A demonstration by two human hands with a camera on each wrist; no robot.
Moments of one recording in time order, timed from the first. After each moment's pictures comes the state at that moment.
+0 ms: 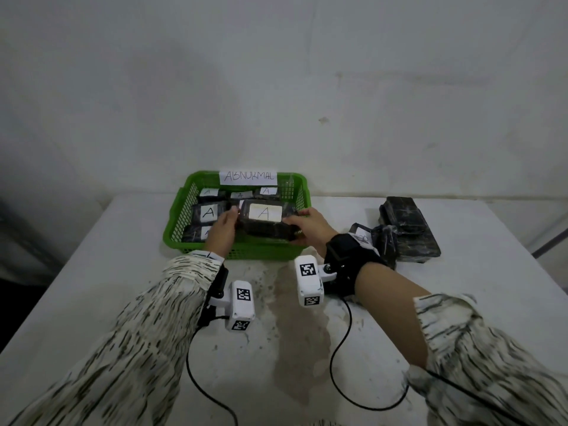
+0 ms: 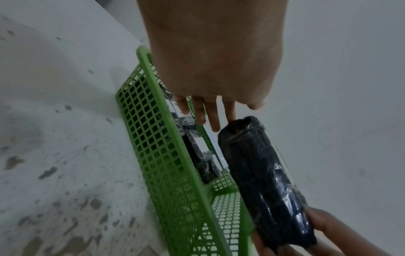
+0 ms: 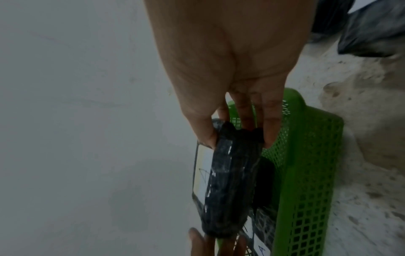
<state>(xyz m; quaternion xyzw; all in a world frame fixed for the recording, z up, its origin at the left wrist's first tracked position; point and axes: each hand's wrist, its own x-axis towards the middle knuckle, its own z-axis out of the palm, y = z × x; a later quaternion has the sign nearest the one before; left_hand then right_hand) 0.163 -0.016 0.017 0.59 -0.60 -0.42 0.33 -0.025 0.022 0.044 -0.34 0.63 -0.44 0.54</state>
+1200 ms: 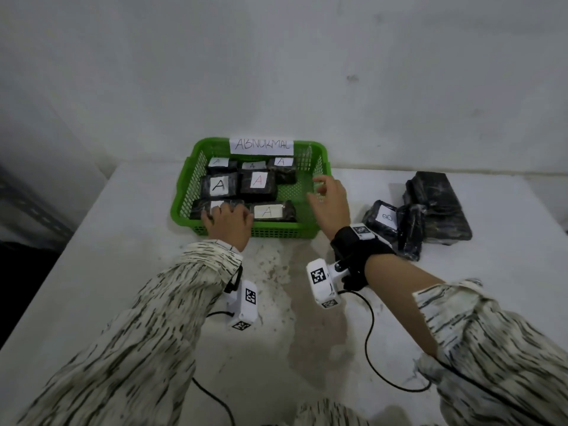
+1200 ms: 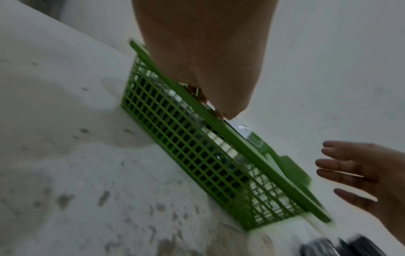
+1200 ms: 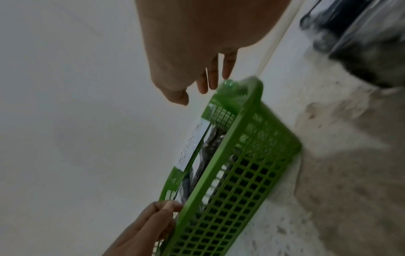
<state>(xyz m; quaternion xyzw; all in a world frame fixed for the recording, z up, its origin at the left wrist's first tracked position) 0.172 -0.024 -0.029 0.68 -0.72 -0.09 0.07 -0.021 -0.003 -0.006 -0.53 0.71 -0.42 0.19</state>
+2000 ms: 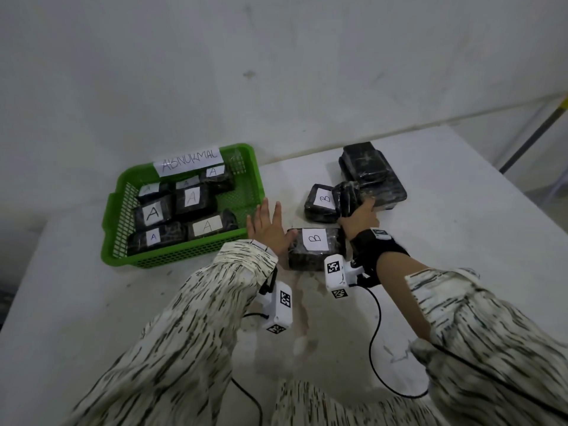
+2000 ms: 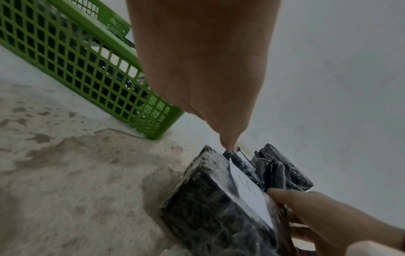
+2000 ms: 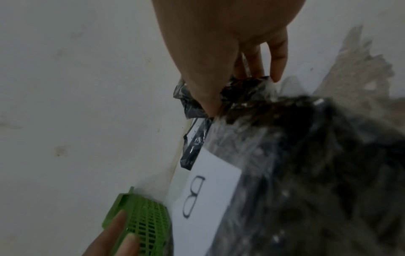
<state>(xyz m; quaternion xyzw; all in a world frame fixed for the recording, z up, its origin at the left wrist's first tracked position) 0.003 0.023 -0.026 0.51 -0.85 -0.13 -0.03 -0.178 0.076 -0.058 -0.23 0.89 -0.31 0.25</state>
